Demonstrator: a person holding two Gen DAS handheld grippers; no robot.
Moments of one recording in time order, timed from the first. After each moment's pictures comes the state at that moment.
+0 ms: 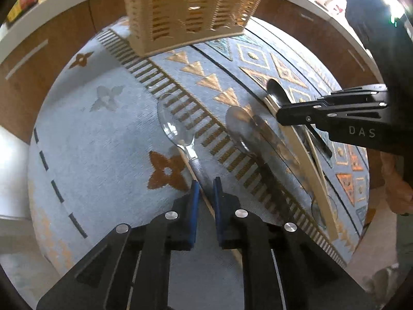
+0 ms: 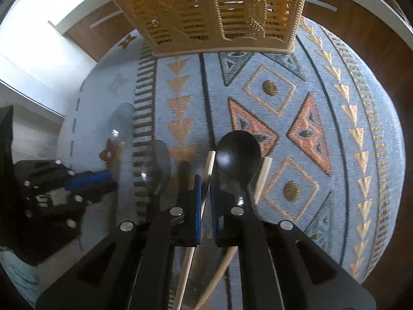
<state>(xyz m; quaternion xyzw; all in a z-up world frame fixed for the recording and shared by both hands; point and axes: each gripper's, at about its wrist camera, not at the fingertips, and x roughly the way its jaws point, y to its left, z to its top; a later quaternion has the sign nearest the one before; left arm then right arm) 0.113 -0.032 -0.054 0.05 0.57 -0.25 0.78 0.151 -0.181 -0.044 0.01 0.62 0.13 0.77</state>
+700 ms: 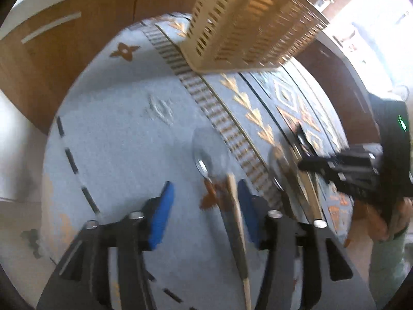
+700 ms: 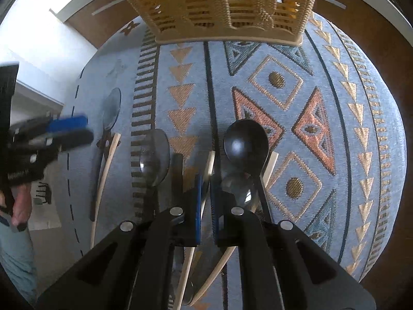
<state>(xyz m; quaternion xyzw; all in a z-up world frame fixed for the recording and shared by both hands) 0.161 0.025 -0.046 -0.04 0.57 -0.23 0.79 0.153 -0.171 -0.051 -0.01 0.64 0.14 0.75</state>
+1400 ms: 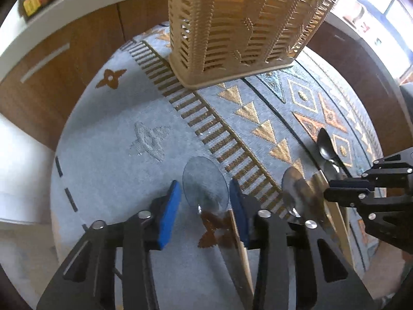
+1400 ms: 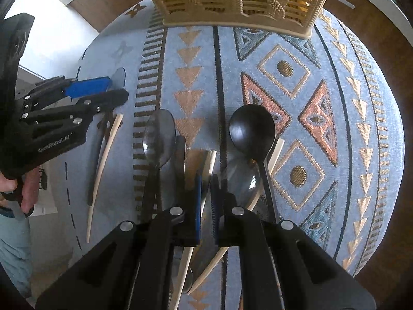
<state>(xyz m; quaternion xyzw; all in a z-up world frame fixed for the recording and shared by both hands) 0.179 -0.028 -0.052 0.06 0.56 -0.18 0.81 0.153 -0.157 -0.056 -0.03 0.67 0.15 0.73</state>
